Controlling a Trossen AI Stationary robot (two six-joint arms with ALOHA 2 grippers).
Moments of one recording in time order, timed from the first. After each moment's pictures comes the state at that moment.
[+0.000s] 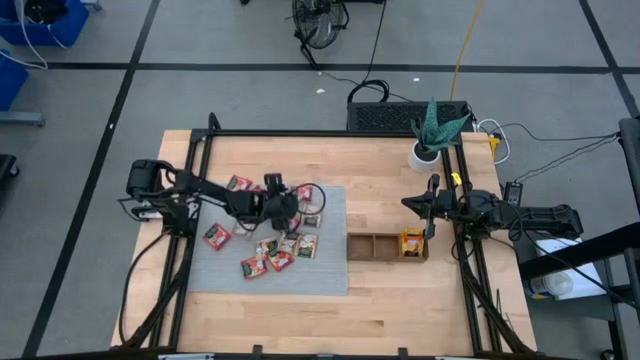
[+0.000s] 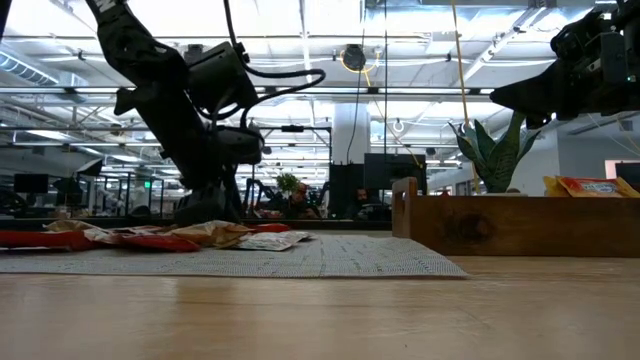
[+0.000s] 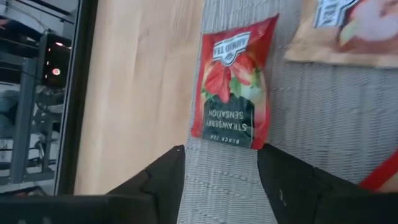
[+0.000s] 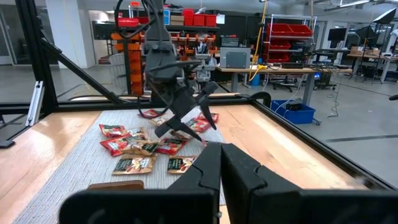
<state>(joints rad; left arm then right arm) 0.04 1.68 0.71 -0.05 -0.61 0.23 -0.03 0.04 0.02 0.06 0.16 -0.01</state>
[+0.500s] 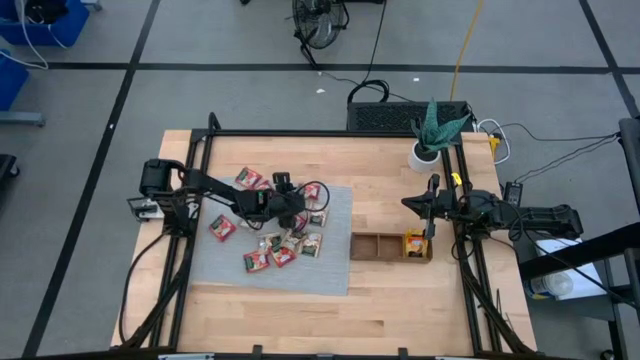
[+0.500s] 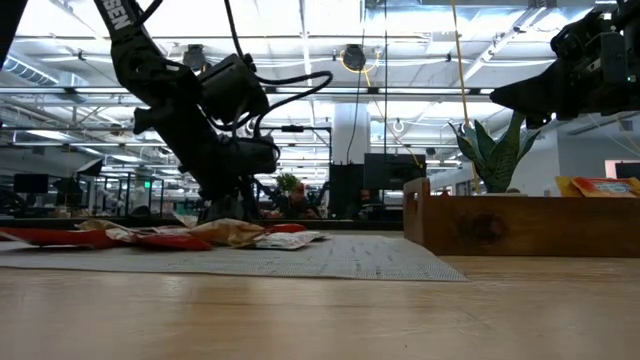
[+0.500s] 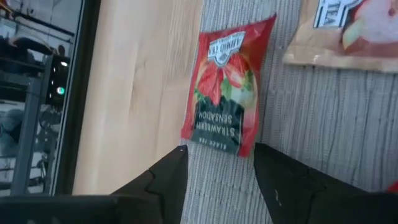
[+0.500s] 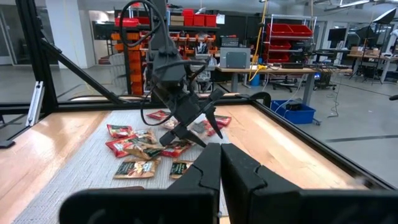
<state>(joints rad) 0.07 1.81 0.72 0.15 -0.58 0.34 -0.03 0.04 0.02 0.06 0.16 -0.01</state>
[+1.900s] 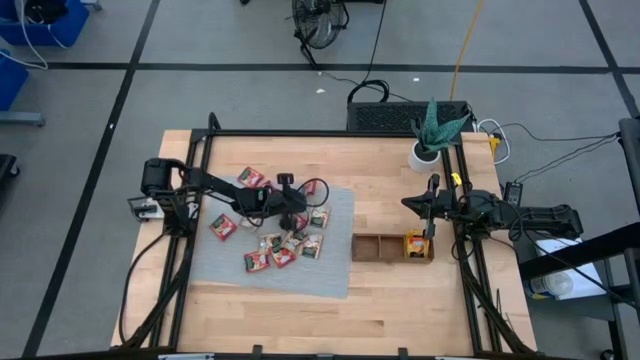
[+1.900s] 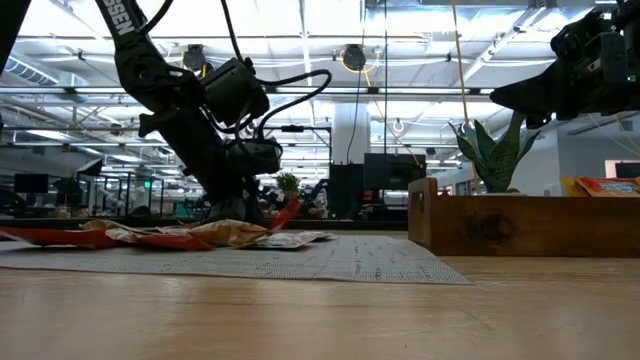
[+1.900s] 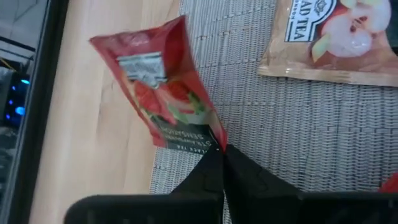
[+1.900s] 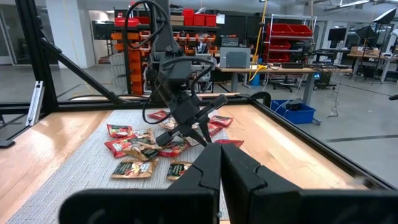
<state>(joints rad) 0.11 1.79 0.71 0.21 -0.41 0.39 -0.03 0.05 0.02 0.06 0.16 -0.01</state>
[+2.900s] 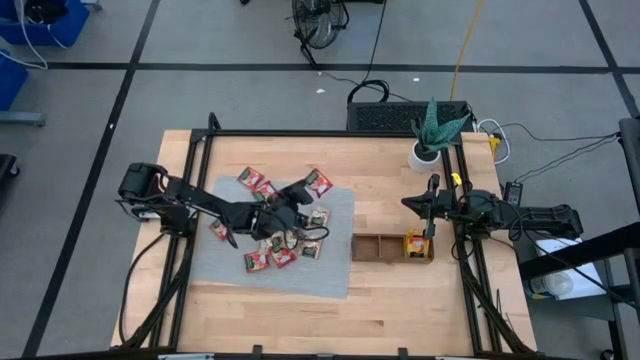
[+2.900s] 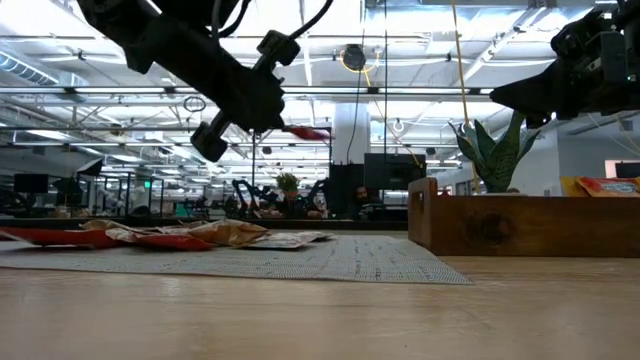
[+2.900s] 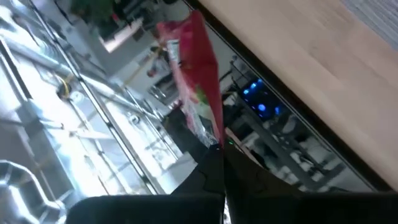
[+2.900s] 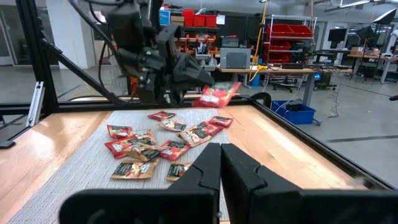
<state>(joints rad) -0.14 1.64 0.80 0.41 -1.07 1.77 -0.03 0.04 0.02 0.06 0.16 -0.01</state>
